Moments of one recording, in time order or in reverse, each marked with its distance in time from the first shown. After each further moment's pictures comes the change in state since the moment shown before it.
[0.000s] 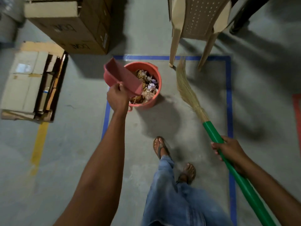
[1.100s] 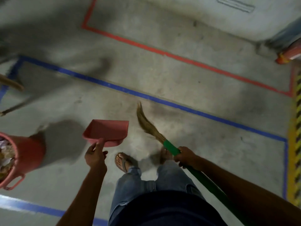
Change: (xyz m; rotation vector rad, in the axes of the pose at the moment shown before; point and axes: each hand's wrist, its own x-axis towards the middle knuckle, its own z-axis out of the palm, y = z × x) left_hand -0.416 -0.196 -0.040 -0.005 -1.118 0.011; right_hand -0.392 0.462 0.209 0.713 0.246 0.598
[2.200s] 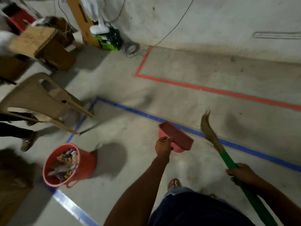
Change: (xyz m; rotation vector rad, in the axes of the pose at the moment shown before) left_hand -0.153 0.015 0.205 0.273 -0.203 0.300; right_hand 0.010 0.099 -0.158 0.386 0.155 -0.152
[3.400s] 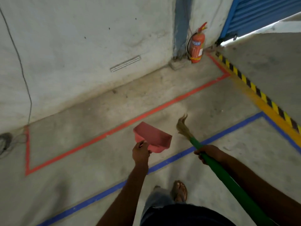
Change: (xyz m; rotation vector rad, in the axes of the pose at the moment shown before) left_hand -0.070 0.188 0.501 0.255 -0.502 0.215; right_hand 0.102 0.020 -0.388 0.928 0.185 0.174
